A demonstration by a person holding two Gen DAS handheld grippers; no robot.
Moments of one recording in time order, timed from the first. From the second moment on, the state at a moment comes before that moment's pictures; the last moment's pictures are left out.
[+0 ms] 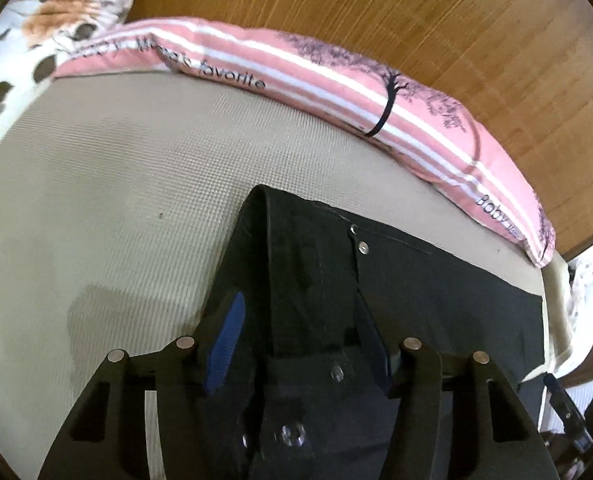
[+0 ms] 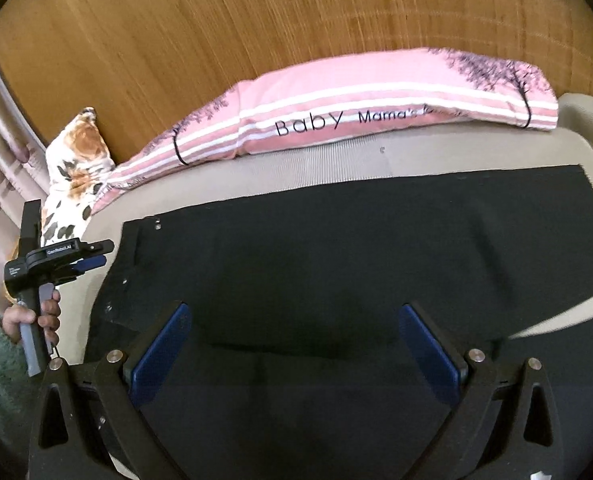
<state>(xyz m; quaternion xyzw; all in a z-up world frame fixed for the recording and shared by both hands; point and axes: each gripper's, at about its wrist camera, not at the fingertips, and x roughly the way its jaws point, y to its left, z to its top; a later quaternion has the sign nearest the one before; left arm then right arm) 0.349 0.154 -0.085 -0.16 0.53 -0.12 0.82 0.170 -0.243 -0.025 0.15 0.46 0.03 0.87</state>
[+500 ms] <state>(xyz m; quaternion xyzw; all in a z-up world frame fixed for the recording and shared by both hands) 0.377 0.144 -0.099 -0.12 0.52 -0.19 0.82 0.227 -0.237 -0.062 0.14 0.49 0.04 0.86</state>
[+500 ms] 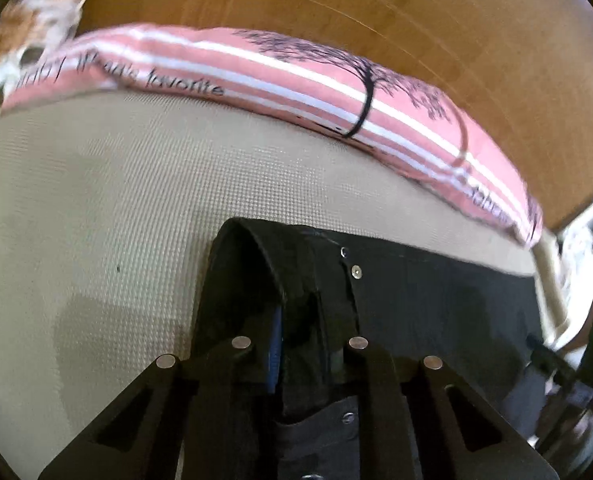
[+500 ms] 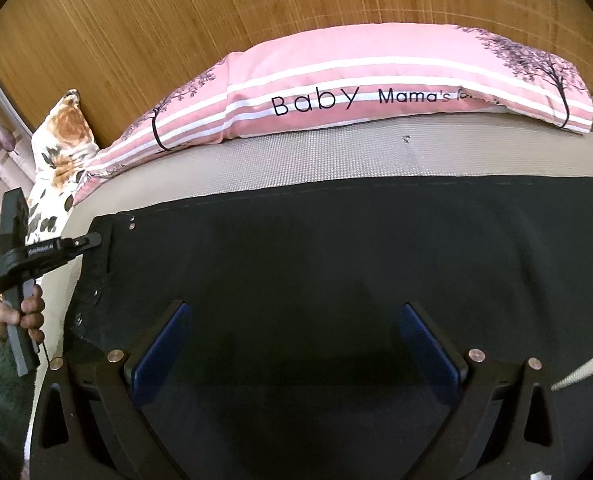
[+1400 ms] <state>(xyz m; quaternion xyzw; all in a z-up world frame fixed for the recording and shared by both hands) 0.419 0.151 -0.120 -0.24 0.51 -0.21 0.80 0.307 -0.225 -0.078 0.03 0.50 0.13 0.85</state>
